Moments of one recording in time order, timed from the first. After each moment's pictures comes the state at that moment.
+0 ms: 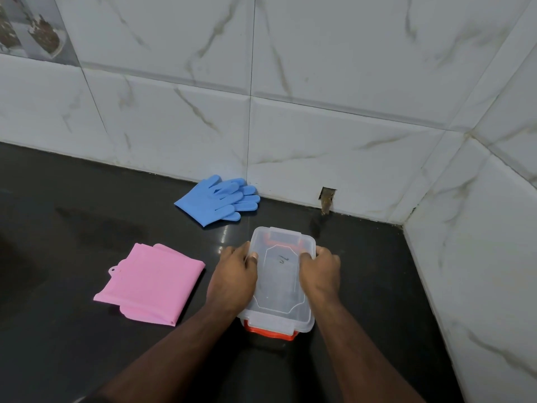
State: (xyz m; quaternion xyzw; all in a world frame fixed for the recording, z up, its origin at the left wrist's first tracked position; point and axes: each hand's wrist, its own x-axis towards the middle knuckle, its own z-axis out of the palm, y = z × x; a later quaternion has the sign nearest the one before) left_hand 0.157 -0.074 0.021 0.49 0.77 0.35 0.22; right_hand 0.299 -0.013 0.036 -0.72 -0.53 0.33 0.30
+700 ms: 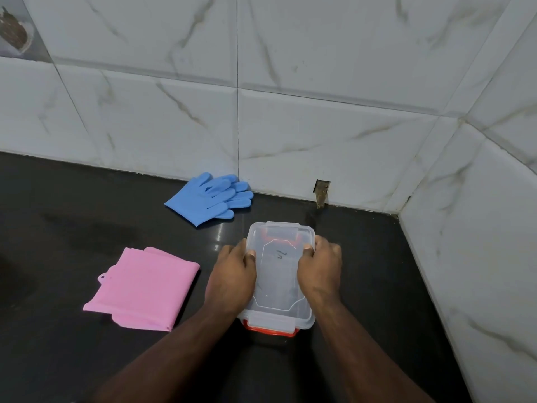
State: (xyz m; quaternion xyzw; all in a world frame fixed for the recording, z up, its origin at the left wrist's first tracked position) left_hand 0.158 -0.070 0.021 0.51 0.76 0.34 0.22; right_hand 0.304 -0.011 0.027 -0.71 -0.58 0.23 0.32
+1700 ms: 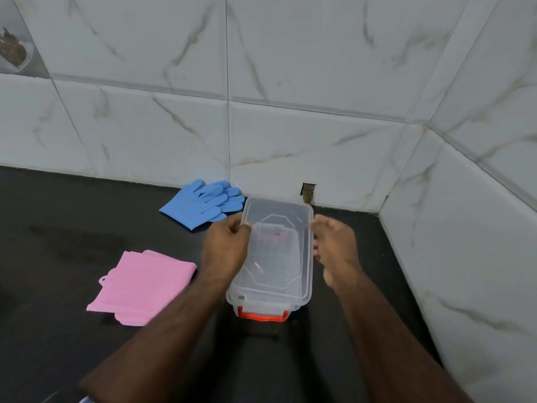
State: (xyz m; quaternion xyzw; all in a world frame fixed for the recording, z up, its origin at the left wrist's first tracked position) left_hand 0.160 -0.072 0.089 0.43 0.68 0.51 0.31; right_hand 0.339 -0.024 0.092 -0.58 -0.43 0.50 0.47
